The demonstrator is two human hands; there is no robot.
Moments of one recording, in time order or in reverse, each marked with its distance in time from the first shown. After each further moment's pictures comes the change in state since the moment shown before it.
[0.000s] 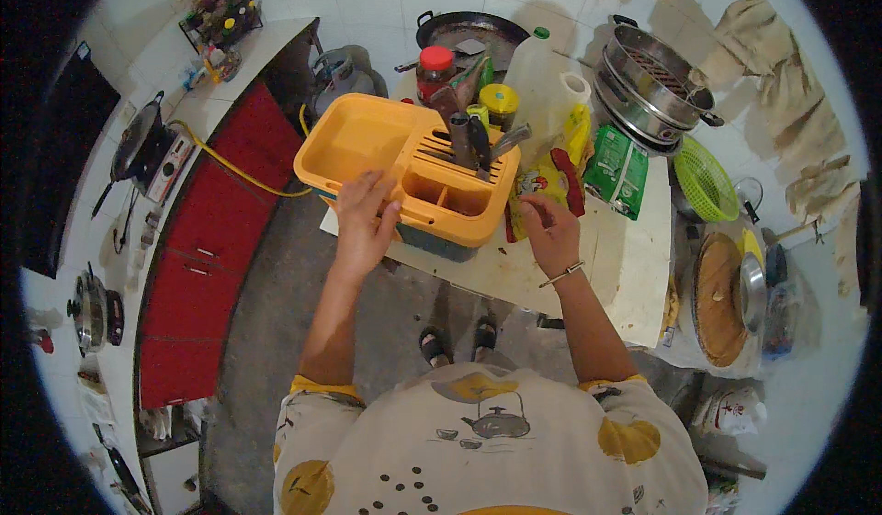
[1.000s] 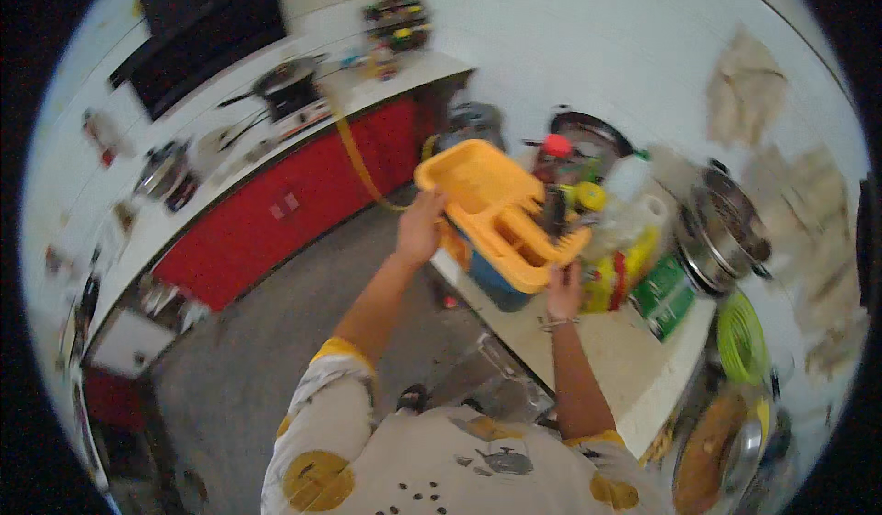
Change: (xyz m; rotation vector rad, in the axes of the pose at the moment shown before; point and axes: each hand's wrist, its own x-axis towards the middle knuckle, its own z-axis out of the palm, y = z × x) left_hand -0.039 -0.044 -0.006 0.296 0.236 -0.100; right_hand 0.009 0.081 0.066 0.350 -0.128 0.132
